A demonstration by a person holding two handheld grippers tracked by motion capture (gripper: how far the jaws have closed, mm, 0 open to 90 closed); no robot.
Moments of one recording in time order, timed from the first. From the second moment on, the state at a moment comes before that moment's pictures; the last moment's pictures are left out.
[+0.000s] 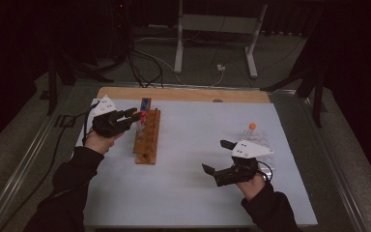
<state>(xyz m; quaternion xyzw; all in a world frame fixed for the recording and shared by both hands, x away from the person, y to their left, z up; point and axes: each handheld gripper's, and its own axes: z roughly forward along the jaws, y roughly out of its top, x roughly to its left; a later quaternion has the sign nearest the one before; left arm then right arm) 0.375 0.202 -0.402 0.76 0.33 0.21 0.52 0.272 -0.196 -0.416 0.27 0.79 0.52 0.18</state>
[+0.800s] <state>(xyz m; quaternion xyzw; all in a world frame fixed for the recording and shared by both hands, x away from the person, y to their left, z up) 0.378 0.195 -0.447 0.78 0.35 0.19 0.49 0.273 -0.197 -0.417 0.27 0.79 0.52 0.17</state>
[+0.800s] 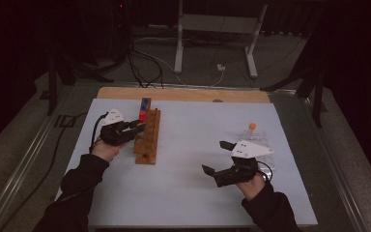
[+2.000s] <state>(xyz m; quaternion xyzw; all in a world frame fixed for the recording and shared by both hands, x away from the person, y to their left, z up) 0.293 0.181 -0.419 0.78 0.26 0.14 0.56 0.317 -0.292 -0.403 0.38 0.74 0.48 0.28</state>
